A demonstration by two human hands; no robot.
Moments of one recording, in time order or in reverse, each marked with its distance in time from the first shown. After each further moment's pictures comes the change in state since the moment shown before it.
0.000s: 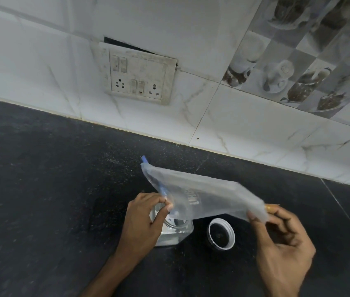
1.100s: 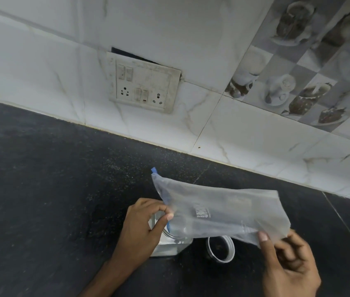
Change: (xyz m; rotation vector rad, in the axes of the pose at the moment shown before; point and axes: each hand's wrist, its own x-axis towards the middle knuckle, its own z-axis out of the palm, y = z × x) left_hand 0.004 0.011 -0.009 0.014 -0.024 -0.012; right_hand -0.008 0.001 0.003 0.044 0.182 0.173
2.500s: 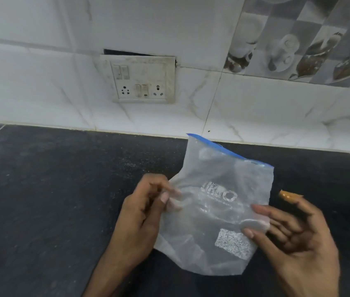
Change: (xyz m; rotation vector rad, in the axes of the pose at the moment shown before) left_hand -0.007 0.069 -0.071 -0.259 -0.115 0.080; right_hand -0.035 -0.032 -0.011 0.083 -0.448 0.023
